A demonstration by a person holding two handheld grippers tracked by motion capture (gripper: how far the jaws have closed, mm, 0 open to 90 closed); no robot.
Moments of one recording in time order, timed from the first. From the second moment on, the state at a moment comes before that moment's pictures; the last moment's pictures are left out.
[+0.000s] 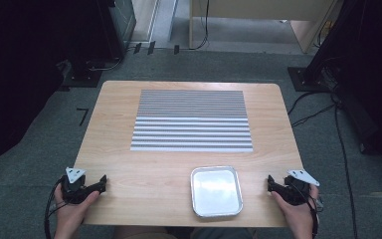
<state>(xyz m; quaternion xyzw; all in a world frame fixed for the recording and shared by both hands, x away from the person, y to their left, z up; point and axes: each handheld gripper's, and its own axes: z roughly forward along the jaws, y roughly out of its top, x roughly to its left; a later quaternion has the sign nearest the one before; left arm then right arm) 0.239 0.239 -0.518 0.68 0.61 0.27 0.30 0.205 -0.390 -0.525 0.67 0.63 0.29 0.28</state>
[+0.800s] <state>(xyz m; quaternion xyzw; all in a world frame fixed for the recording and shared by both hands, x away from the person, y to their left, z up) 0.230 0.189 -0.495 0.68 0.59 0.26 0.35 0.192 -0.367 -0.499 0.65 0.60 0.35 0.29</state>
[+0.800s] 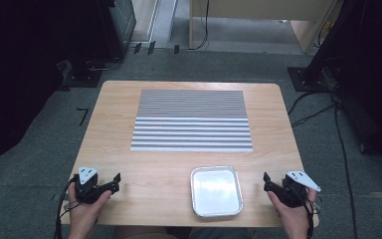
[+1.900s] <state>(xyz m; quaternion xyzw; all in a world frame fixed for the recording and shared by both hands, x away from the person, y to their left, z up) 0.215 0.097 -0.485 0.72 0.53 0.23 0.38 0.183 -0.321 -0.480 0.62 0.61 0.41 0.26</state>
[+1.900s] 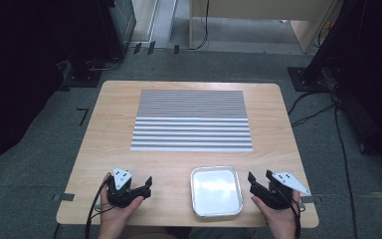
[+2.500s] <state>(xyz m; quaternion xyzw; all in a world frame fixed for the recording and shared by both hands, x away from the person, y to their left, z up) 0.202 0.037 -0.494 0.74 0.51 0.18 0.39 0.183 -0.311 -0.491 0.60 0.64 0.44 0.19</state>
